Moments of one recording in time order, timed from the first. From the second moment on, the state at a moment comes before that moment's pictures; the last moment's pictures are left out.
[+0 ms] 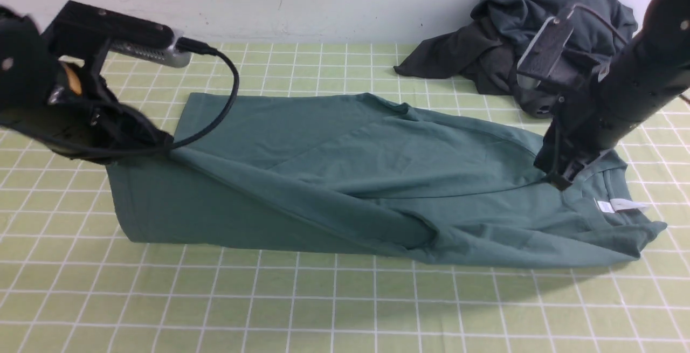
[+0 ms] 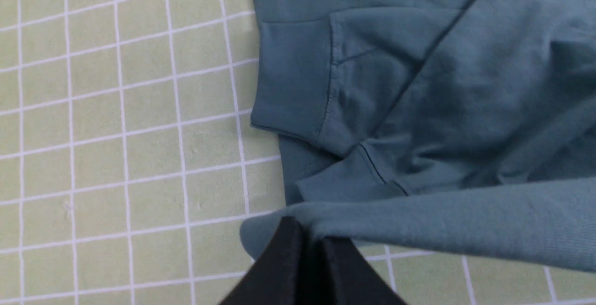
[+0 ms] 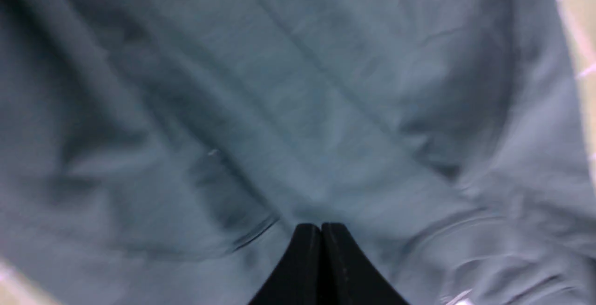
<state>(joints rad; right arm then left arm) 0.20 1.74 -1.38 0.13 1.07 -0.80 -0.21 1.45 -1.17 0.23 0.83 -0.12</state>
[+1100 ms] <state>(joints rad) 0.22 1.66 -0.80 -0.16 0.55 -0.86 -0.21 1.56 -1.19 0.28 0.81 -0.09</state>
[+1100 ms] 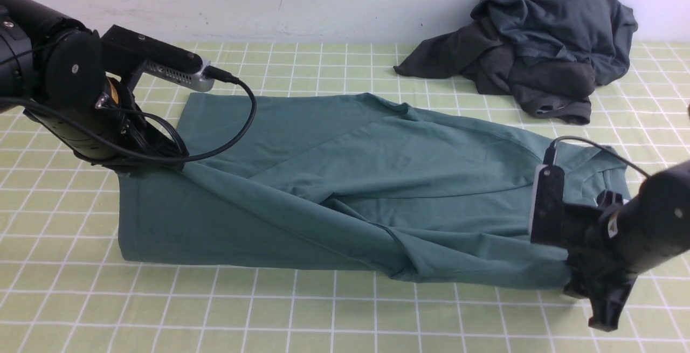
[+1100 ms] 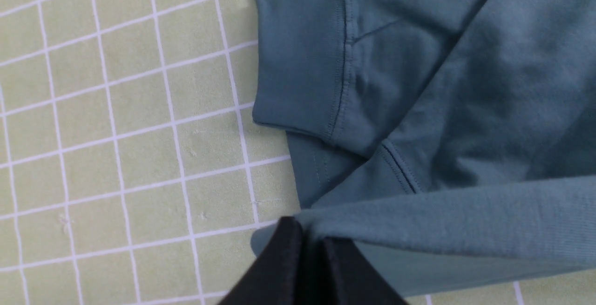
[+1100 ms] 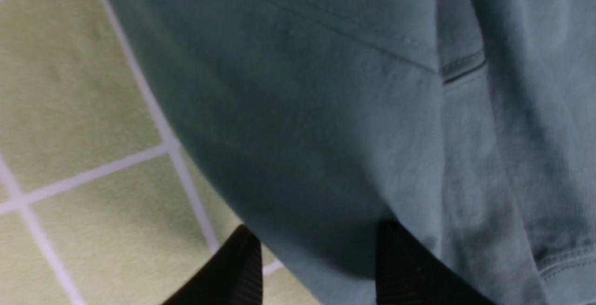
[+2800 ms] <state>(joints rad) 0.20 2.32 -2.14 0.24 1.06 -0.46 -0.04 2.30 -2.15 0.26 0.80 -0.21</state>
